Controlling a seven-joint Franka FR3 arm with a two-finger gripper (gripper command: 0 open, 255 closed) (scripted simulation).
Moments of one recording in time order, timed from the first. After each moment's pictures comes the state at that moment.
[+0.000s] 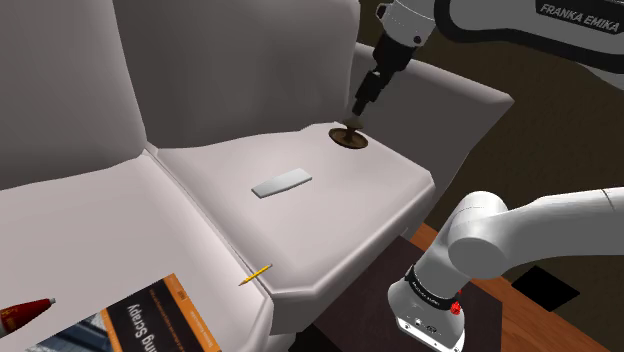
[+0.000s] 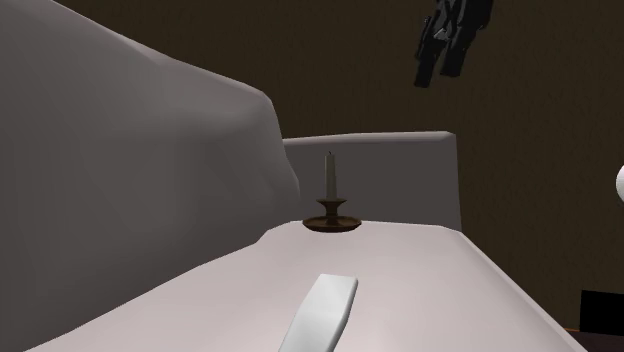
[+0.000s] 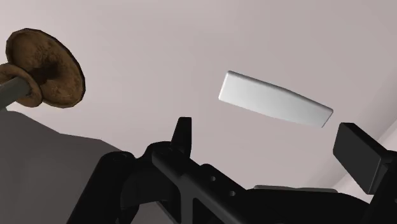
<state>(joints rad) 0.02 -0.77 0.07 -2.30 -0.10 1.72 -0.05</state>
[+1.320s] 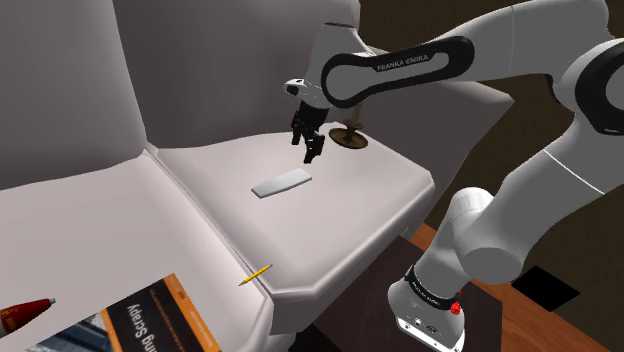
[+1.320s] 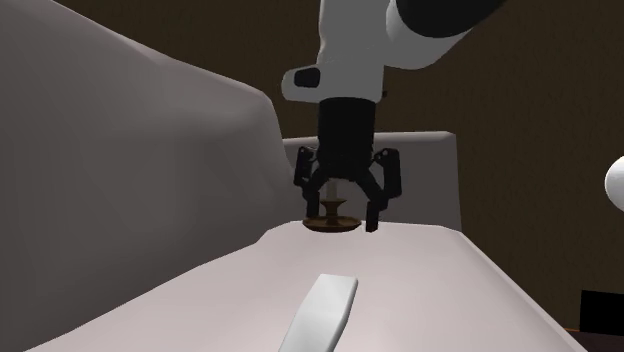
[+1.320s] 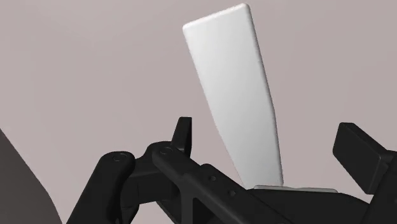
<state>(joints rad) 0.28 -0.25 -0.18 -2.33 -0.07 2.15 -0.98</state>
